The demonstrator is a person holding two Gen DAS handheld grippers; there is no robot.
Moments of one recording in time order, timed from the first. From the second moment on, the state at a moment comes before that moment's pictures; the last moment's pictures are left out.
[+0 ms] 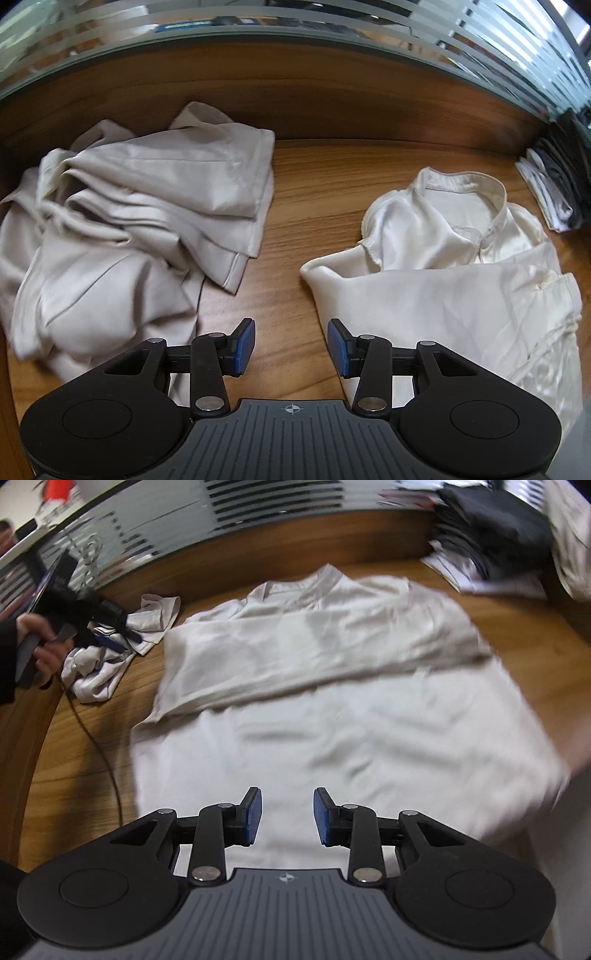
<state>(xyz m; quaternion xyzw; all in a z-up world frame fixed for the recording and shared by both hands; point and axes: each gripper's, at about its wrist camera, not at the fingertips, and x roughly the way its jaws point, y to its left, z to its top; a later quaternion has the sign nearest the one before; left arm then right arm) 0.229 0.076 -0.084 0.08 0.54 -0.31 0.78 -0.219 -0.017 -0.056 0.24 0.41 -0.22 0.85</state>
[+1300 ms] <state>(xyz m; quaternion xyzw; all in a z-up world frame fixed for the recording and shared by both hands) 0.260 0.021 -0.133 0.08 0.58 -0.38 0.72 -0.134 0.138 -0.116 0.19 0.51 -0.27 0.80</state>
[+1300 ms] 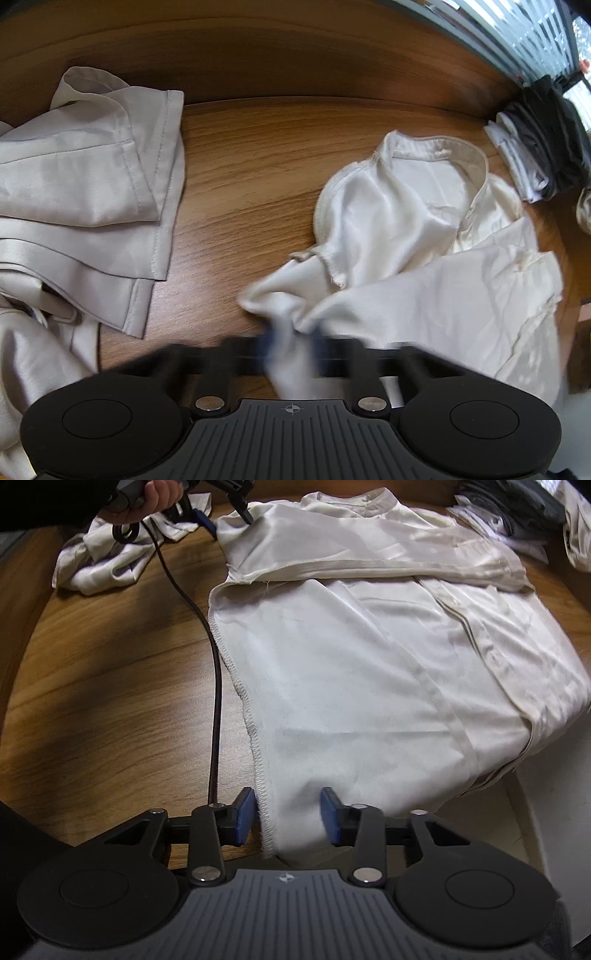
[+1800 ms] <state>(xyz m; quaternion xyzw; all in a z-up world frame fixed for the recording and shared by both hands) 0.233 -0.021 -0.055 0.07 0.53 -0.38 0.76 -0.185 0.067 -0.065 0.24 0.45 -0.32 0.80</state>
